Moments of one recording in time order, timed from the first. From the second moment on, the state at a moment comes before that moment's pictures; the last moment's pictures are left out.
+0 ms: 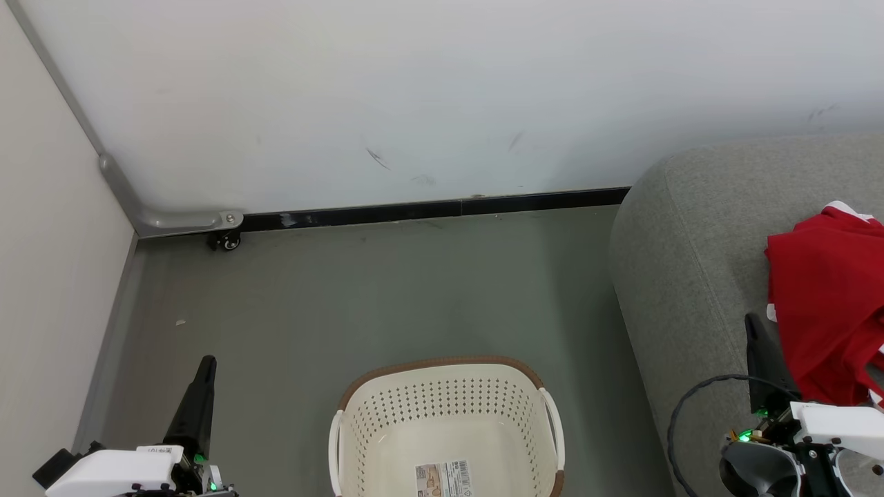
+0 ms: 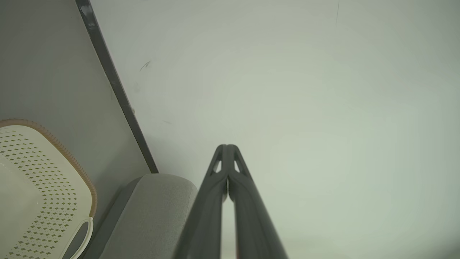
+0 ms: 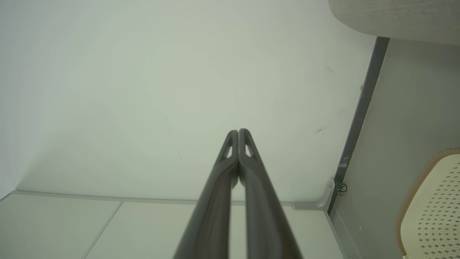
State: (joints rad) left arm -0.07 0.04 0.10 0.29 -1.60 -0.12 0.12; right arm -0.06 -0.04 -0.13 0.27 1.61 0.13 0.10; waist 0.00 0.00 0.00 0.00
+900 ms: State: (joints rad) left arm -0.07 0.04 0.09 0.28 -1.60 -0.12 0.12; right arm -0.06 -0.04 -0.13 0.27 1.61 0.13 0.10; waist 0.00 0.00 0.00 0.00
